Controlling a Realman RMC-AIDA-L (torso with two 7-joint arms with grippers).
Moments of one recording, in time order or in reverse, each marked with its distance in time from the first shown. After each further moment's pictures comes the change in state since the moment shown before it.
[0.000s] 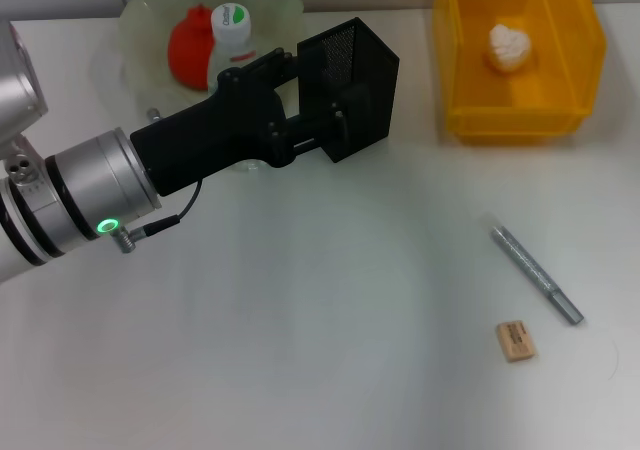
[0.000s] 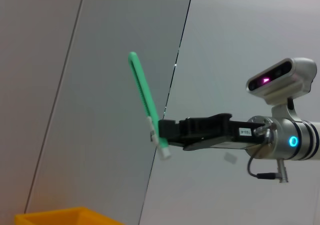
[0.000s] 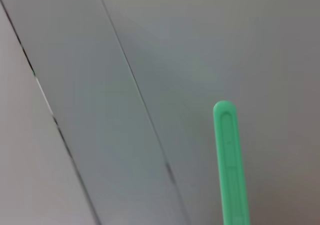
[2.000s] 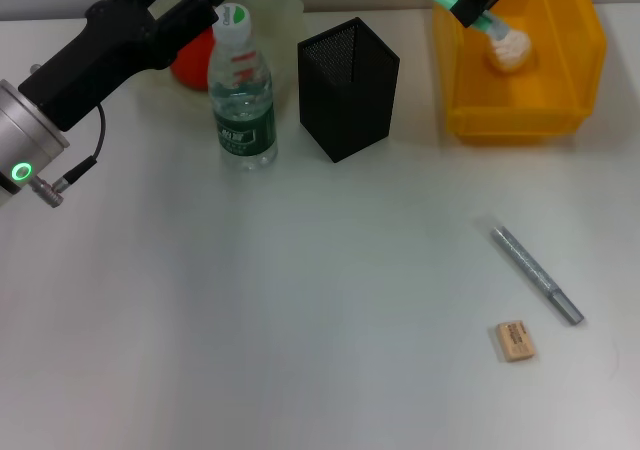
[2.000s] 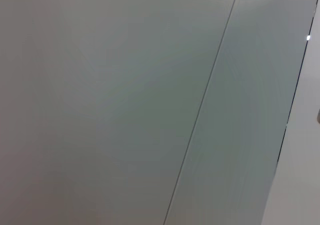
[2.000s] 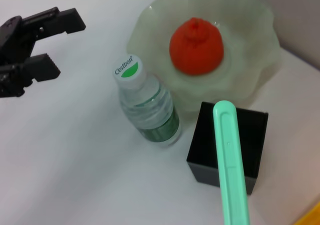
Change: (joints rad) left arm -0.019 0.005 -0.252 -0.118 -0.095 -0.005 0.012; right arm 0.630 -0.166 -0.061 0.182 -0.901 -0.492 0.531
